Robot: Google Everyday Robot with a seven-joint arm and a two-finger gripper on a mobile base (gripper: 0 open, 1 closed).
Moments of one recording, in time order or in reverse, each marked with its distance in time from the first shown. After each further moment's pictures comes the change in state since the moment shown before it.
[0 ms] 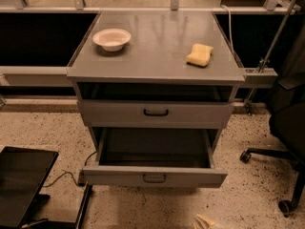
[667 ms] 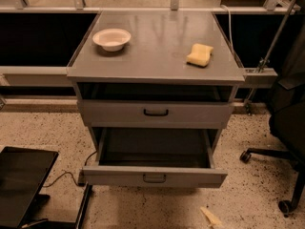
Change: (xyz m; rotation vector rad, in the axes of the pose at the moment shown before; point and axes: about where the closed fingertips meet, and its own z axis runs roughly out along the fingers) arm 0.000 0.000 0.000 0.000 0.000 0.000
